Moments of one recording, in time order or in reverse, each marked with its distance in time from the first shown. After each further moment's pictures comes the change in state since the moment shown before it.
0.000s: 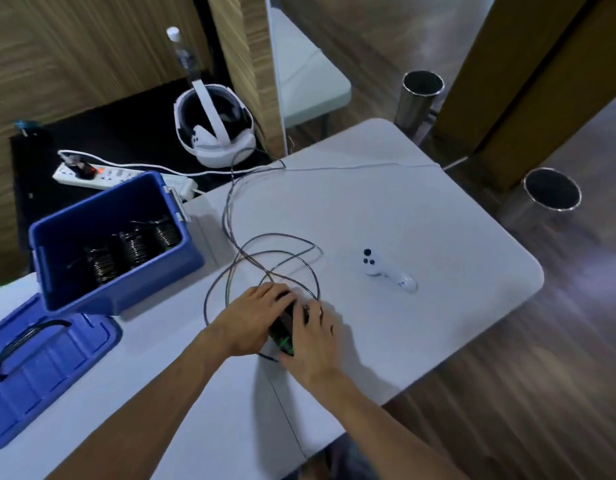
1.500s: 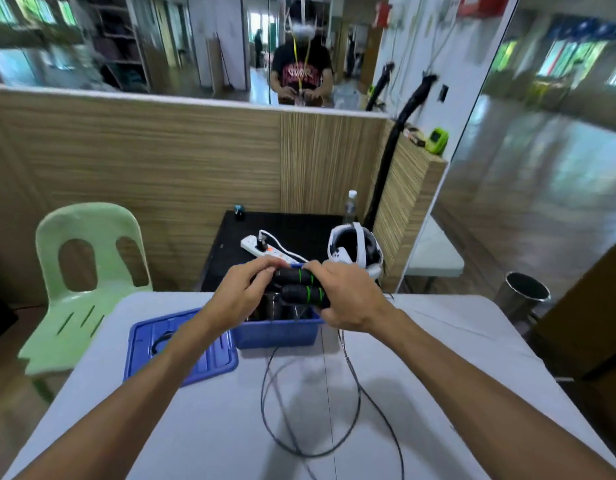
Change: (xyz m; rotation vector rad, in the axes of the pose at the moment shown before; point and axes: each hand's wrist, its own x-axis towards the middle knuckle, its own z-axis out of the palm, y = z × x) left_hand -0.214 -0.053 -0.181 -0.656 1.005 -0.483; right_hand 0.026 -0.205 -0.212 -0.422 0.403 -1.086
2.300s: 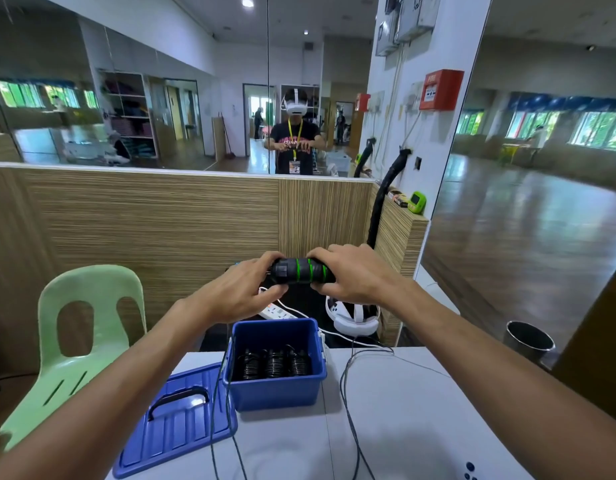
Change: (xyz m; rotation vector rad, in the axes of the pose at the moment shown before) left_hand 0.052 0.054 -0.068 0.483 -0.136 0.283; right_hand 0.046 0.020 -0.120 -0.053 0.017 -0.005
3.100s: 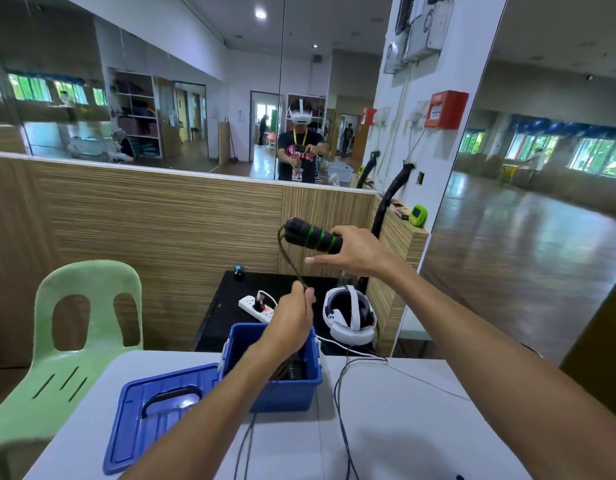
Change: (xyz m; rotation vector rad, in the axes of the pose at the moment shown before) left_hand 0.018 0.060 0.085 -0.349 0.210 -0.501; right_hand 0.029 0.008 -0.024 0.337 -0.017 0.298
